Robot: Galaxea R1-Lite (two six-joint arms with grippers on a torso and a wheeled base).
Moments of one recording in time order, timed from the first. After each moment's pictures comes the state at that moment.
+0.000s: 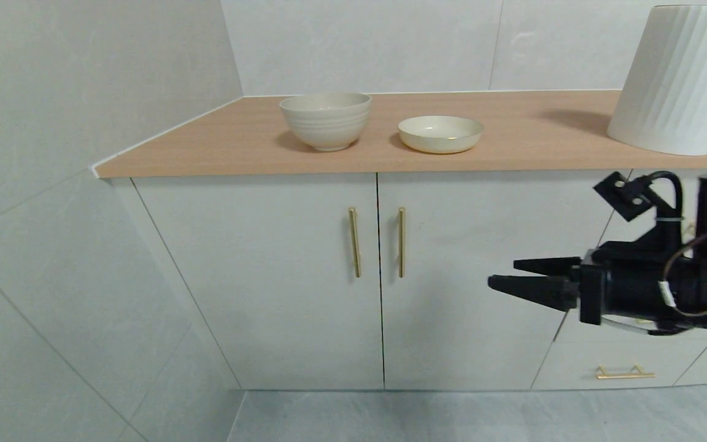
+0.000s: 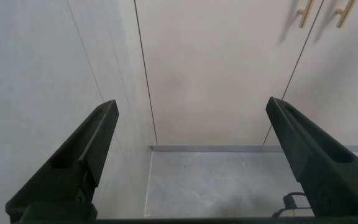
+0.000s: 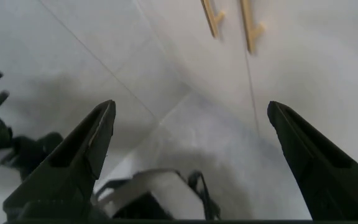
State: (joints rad) left arm 0.00 0.00 0.00 0.00 0.00 0.00; right arm 0.41 1.51 -0.74 -0.49 0.53 0.17
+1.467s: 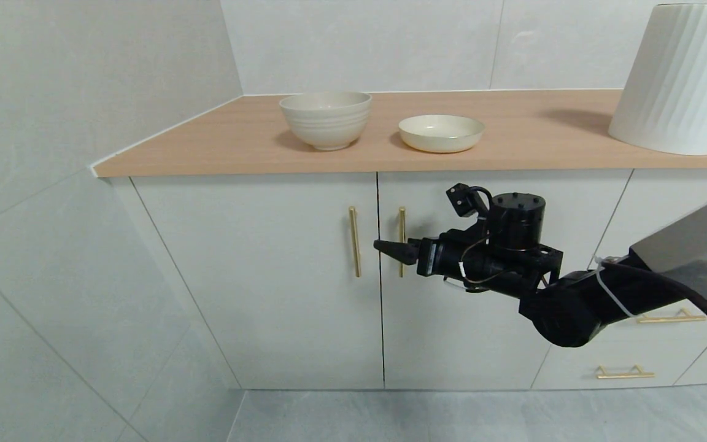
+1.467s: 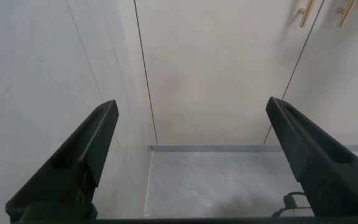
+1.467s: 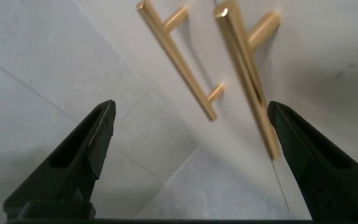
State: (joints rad) left arm 0.00 0.00 0.00 0.00 0.00 0.00; right arm 0.55 2.13 -1.13 -0.94 0.37 0.38
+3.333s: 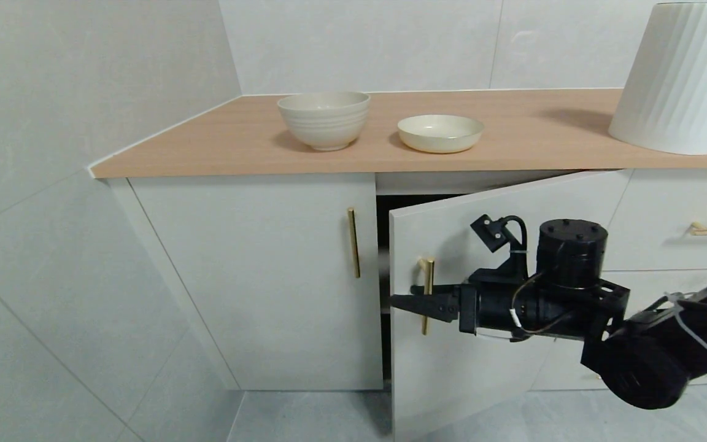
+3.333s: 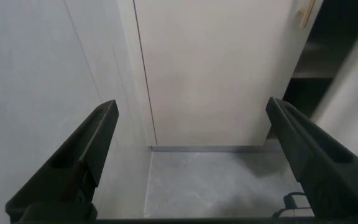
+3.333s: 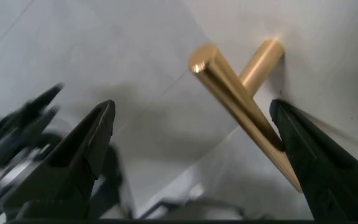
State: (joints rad) left arm 0.00 0.00 0.00 0.00 0.00 0.00; right arm 0.59 1.94 -0.76 -1.07 0.70 0.48
